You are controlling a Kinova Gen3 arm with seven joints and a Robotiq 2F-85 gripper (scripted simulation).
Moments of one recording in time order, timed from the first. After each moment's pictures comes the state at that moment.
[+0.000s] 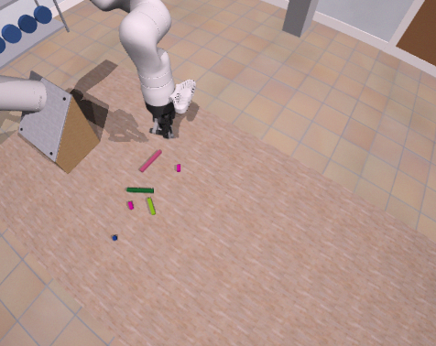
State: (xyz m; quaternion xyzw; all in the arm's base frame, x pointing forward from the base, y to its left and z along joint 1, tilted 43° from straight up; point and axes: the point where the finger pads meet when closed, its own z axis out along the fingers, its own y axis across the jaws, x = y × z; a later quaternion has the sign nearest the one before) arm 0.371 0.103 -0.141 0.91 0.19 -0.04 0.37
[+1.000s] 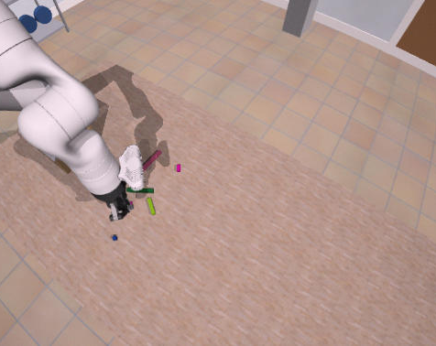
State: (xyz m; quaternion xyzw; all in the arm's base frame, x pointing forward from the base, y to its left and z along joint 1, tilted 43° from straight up) arm 0.441 -0.055 0.018 0.83 0.41 -0.12 0.35
